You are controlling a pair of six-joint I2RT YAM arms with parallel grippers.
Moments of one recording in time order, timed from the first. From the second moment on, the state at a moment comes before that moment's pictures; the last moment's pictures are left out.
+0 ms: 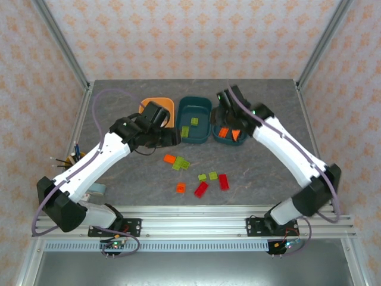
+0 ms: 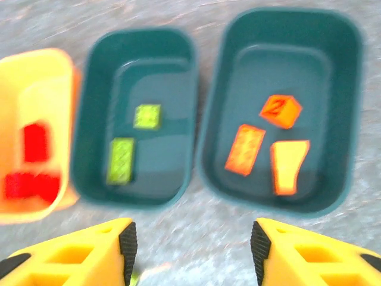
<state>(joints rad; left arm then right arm) -0.58 1.37 1.31 -0.98 0.00 -0.67 0.63 1.45 1.48 -0.92 0.16 0.58</state>
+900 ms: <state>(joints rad) -0.69 1.82 1.30 -0.89 0.04 -1.46 0.78 0.99 0.95 -0.84 0.01 0.63</state>
